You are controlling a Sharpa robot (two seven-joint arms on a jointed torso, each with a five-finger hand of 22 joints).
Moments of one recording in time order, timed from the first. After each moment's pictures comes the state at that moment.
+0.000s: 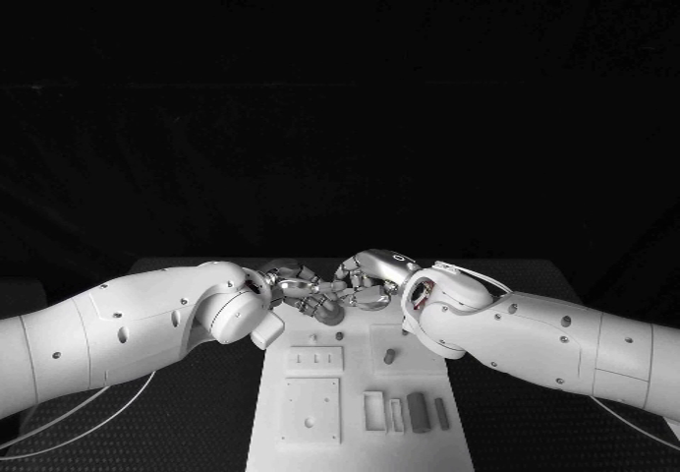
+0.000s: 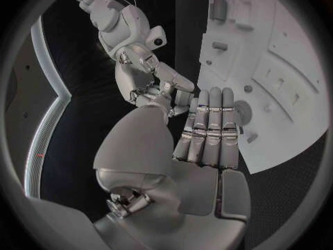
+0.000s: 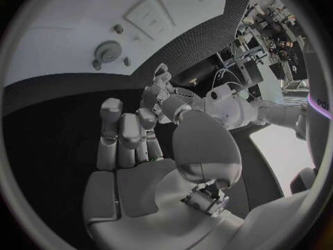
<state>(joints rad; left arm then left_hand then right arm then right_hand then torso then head) 1.37 -0.67 -0.18 1.37 -0.34 -0.16 -0.17 1.29 -0.08 0.16 0.29 0.05 0.90 0.16 0.32 0.41 1.21 0.11 0.12 0.13 1.08 0.06 0.27 0.84 0.02 1.01 -0.03 0.10 0.81 1.26 -0.56 -0.09 1.37 -1.41 -0.37 -0.10 1.09 -0.02 0.58 -0.29 0.04 0.91 0.06 0.35 0.59 1.13 -0.03 1.15 1.14 1.27 -0.13 1.42 0.94 0.21 1.19 -0.07 0.97 1.31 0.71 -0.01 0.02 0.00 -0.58</state>
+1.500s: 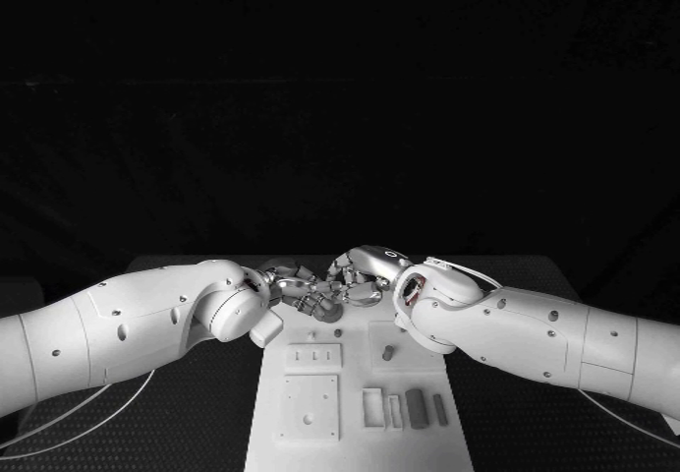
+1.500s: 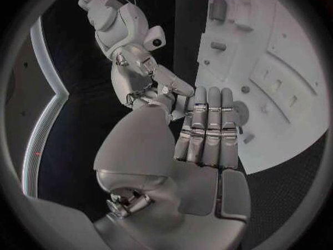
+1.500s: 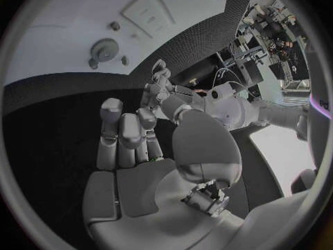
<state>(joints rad) 1.37 -0.66 -0.18 1.36 -0.32 -0.16 -0.19 1.33 -0.12 0.16 0.29 0.37 0.98 0.13 0.33 0.40 1.29 0.07 0.12 0.20 1.11 0.06 0.24 0.94 0.02 1.02 -0.04 0.08 0.85 1.26 -0.53 -0.09 1.35 -1.41 -0.36 -0.10 1.10 -0.02 0.58 -0.29 0.04 0.91 0.05 0.35 0.62 1.13 -0.03 1.15 1.14 1.27 -0.13 1.42 0.94 0.21 1.19 -0.07 0.97 1.31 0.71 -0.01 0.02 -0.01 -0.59</state>
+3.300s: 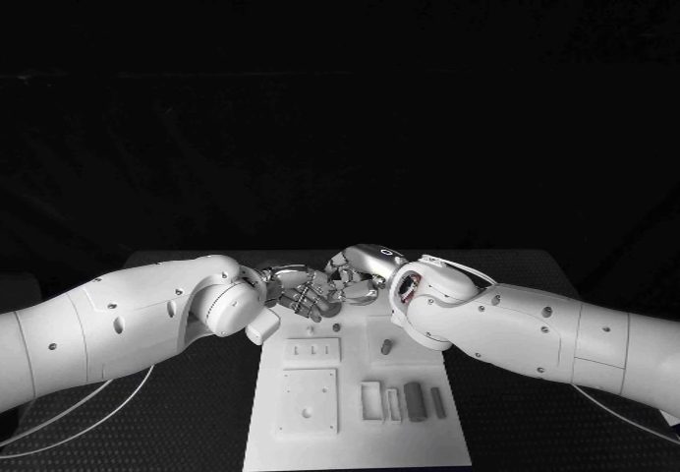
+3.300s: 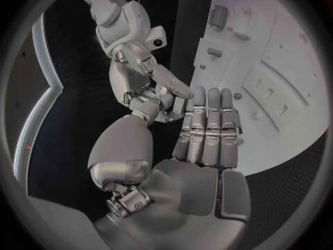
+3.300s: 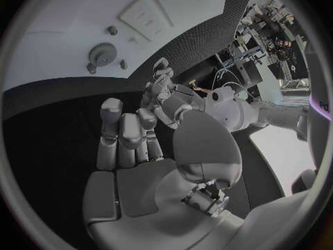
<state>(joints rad) 1.36 -0.66 -0.18 1.35 -0.27 -0.13 -0.25 0.87 -0.11 0.50 -0.20 0.64 0.96 0.13 0.43 0.42 1.24 0.06 0.24 0.39 1.13 0.05 0.21 1.09 0.01 1.00 -0.05 0.08 0.92 1.25 -0.52 -0.09 1.34 -1.41 -0.36 -0.10 1.10 -0.03 0.58 -0.29 0.04 0.92 0.05 0.35 0.62 1.13 -0.02 1.15 1.14 1.28 -0.13 1.42 0.94 0.21 1.19 -0.07 0.97 1.31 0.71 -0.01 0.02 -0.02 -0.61</state>
